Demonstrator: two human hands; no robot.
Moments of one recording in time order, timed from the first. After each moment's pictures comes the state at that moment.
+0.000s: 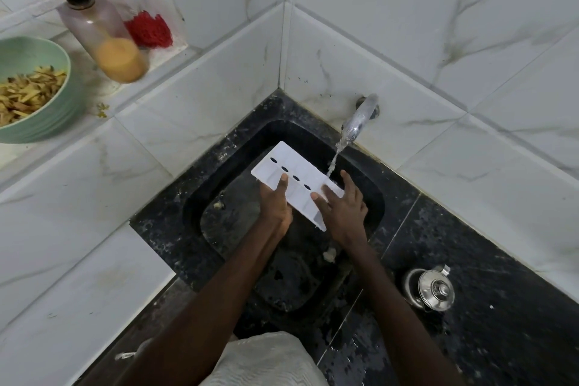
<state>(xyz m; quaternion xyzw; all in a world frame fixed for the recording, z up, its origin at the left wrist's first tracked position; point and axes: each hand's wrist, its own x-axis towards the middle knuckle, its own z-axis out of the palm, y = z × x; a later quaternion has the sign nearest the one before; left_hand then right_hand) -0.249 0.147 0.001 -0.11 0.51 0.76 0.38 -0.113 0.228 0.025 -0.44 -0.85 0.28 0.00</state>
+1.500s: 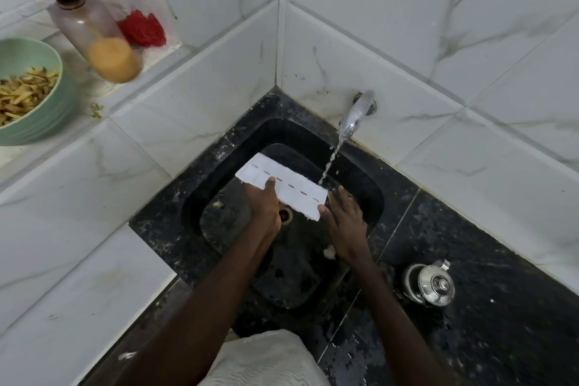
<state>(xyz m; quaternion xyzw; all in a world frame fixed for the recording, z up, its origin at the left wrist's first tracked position) -0.259 0.142 0.000 -0.19 0.61 0.71 0.31 -0.077 0.220 -0.010 -0.44 -0.83 0.34 0.00</state>
